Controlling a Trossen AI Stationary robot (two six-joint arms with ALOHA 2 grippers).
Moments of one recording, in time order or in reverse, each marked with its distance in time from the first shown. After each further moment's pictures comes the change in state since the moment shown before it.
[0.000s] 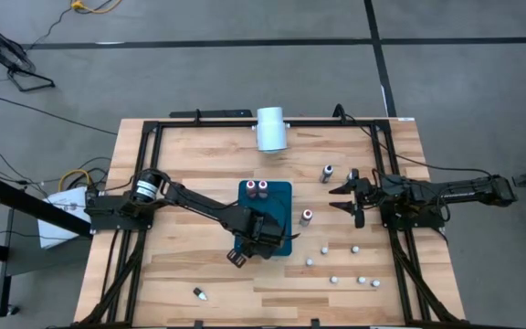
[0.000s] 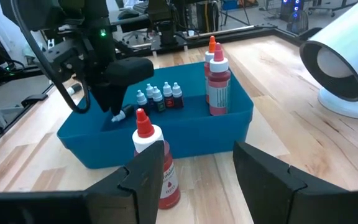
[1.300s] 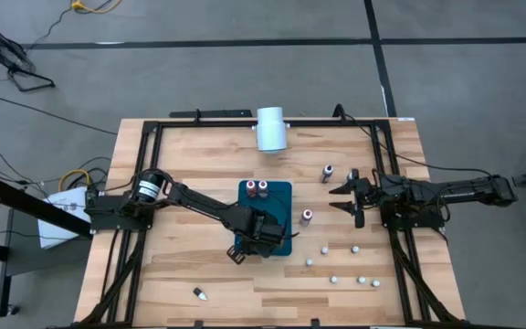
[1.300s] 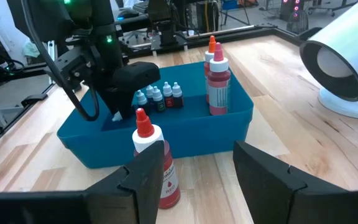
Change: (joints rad) left arm 0.007 0.012 -0.013 0.000 -0.043 0.061; right arm 0.000 0.000 0.000 -0.001 0.000 0.000
